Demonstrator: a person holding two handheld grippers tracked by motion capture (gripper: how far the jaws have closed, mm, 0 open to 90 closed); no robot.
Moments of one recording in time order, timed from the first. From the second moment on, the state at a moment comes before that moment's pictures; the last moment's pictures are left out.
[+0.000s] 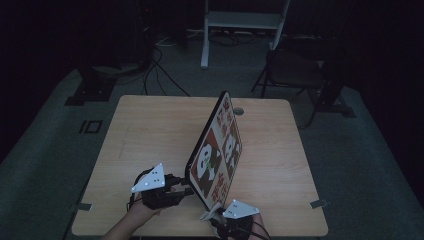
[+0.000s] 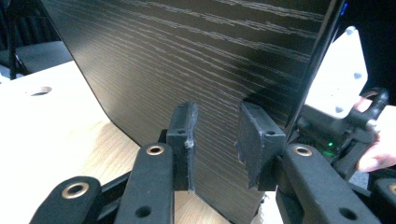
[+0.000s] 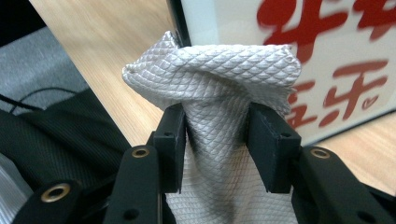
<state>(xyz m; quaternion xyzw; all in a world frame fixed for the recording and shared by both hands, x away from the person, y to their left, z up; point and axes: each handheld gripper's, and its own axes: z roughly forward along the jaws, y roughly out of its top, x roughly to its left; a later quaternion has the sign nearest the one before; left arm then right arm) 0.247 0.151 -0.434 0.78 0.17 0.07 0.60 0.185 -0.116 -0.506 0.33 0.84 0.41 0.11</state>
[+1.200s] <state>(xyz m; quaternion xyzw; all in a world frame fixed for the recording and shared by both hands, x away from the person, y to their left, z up) 0.239 0.165 -0.424 0.78 0.19 0.05 0.60 0.203 -0.175 -0.419 0.37 0.77 0.51 0.15</state>
